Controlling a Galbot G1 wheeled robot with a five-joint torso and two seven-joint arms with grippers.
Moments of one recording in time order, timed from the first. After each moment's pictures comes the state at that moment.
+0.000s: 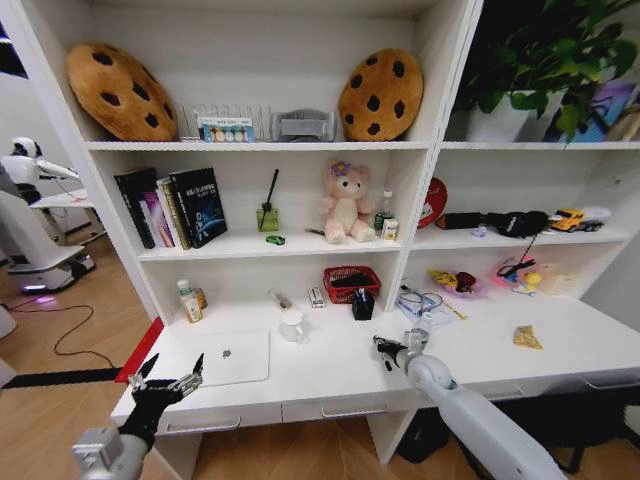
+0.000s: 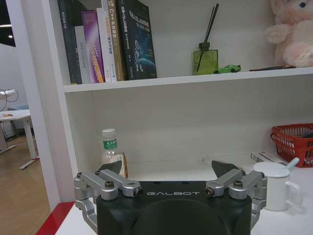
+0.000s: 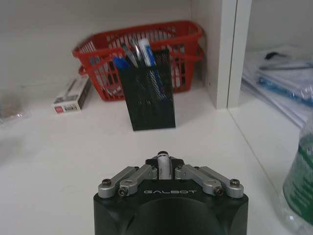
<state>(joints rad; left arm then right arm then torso) 1.94 -1.23 -0.85 -2.45 -0.41 0.22 -0.10 -0.90 0.87 0.05 1.59 0.96 -0.35 0.29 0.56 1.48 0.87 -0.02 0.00</state>
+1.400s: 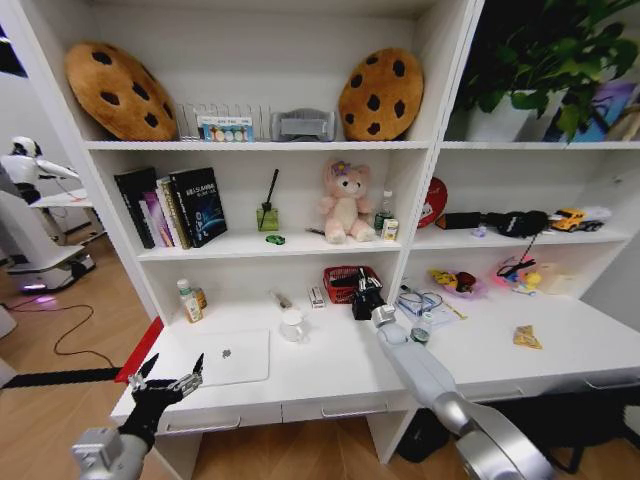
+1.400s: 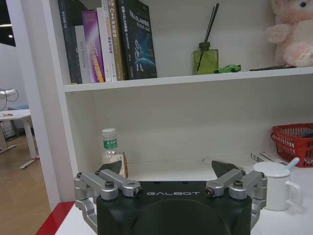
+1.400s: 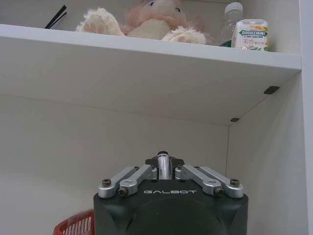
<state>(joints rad) 1.94 -1.23 -0.85 -2.45 -0.41 0.22 -0.10 -0.45 1.26 0.01 0.72 0.38 0.66 0.01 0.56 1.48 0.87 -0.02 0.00</state>
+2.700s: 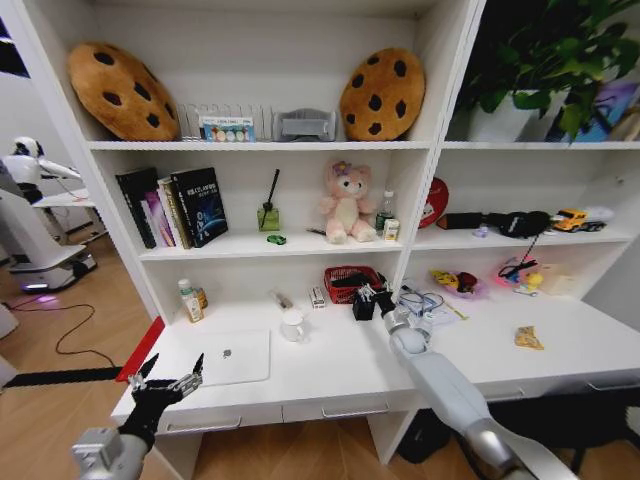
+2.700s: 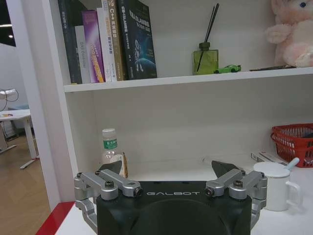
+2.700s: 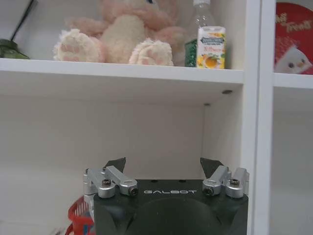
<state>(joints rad) 1.94 -1.23 -0.85 -2.45 -0.41 0.22 -0.10 -0.75 0.98 0.03 1.41 0.61 0.12 0.22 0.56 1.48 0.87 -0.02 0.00</state>
